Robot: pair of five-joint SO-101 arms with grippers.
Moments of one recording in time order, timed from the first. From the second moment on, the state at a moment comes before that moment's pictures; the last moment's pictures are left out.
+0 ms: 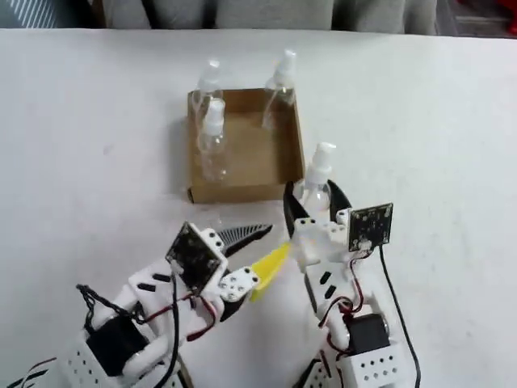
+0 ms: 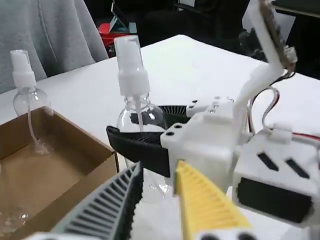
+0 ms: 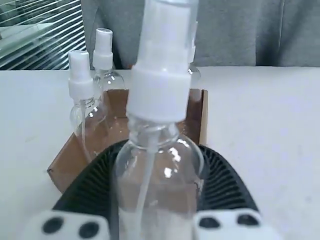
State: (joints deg) left arm 43.8 -89.9 74.2 44.0 4.6; right arm -18.2 -101.8 96.2 23.6 -5.7
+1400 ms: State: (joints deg) left arm 50.5 -90.2 91.2 21.1 9.0; right arm -30.2 -101.9 83.6 23.8 -12.1
